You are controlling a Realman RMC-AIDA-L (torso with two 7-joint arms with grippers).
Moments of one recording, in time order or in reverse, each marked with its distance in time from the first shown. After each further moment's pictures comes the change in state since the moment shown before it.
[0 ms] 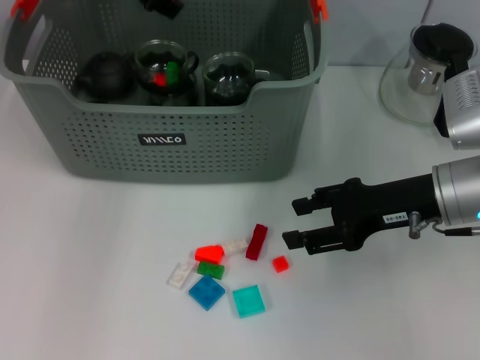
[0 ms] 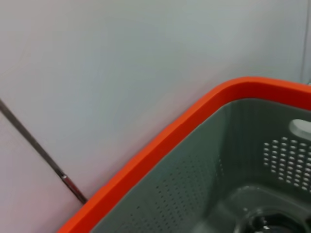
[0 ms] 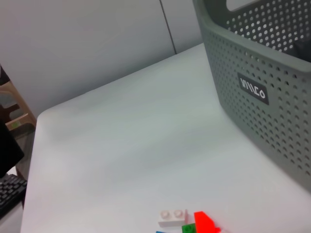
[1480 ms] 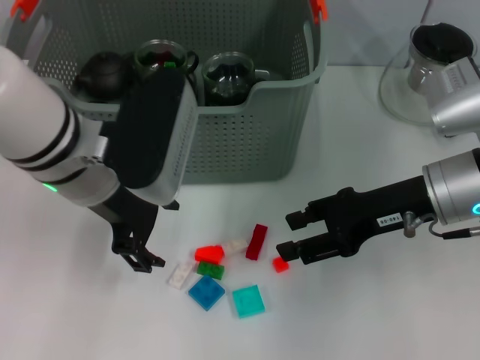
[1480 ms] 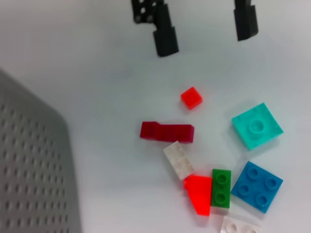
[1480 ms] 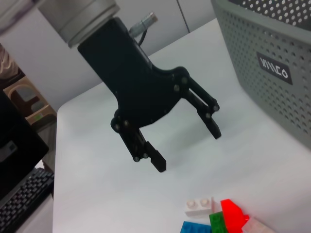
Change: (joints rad) left arm 0.421 -0.143 0.457 0.393 -0.021 0.464 0.579; right arm 0.051 0.003 0.006 -0.004 -0.066 -0.065 0.147
